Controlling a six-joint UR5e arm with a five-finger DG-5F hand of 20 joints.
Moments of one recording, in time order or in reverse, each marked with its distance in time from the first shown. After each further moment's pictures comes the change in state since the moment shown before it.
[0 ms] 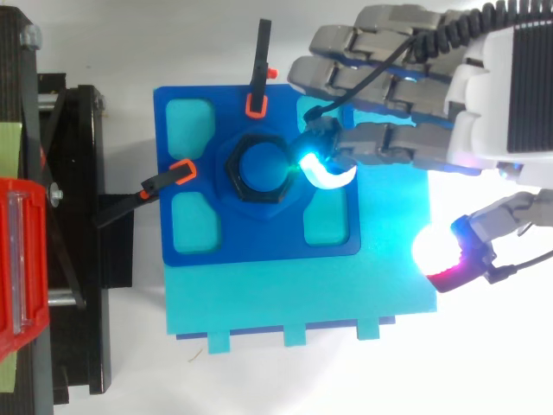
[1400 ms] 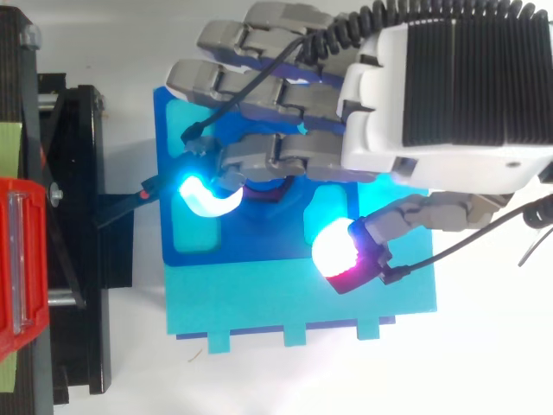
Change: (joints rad) arm -0.008 -0.095 0.024 0.272 -0.015 0.076
